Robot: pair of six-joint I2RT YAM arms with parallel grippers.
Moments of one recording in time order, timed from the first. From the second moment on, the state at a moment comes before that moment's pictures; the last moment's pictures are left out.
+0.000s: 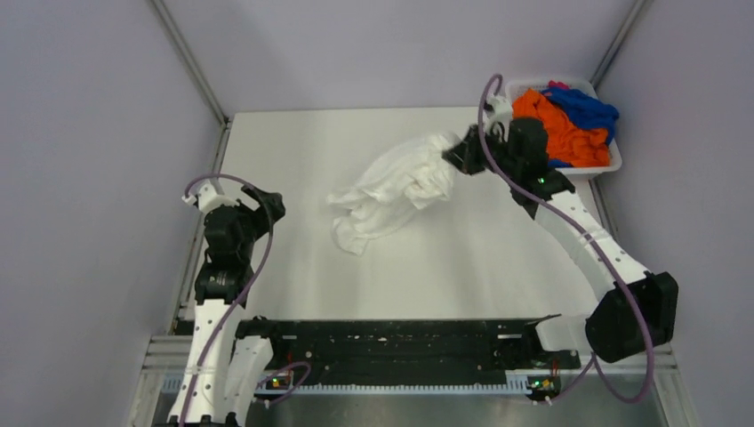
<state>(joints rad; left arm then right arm) 0.03 0.63 0.64 -0.29 -0.11 -0.64 0.41 1.37 1.35 -0.15 -0.39 0.23</state>
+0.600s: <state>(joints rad) -0.01 1.12 0.65 -0.13 0.26 -0.73 0.46 1.23 0.86 -0.20 0.13 0.42</state>
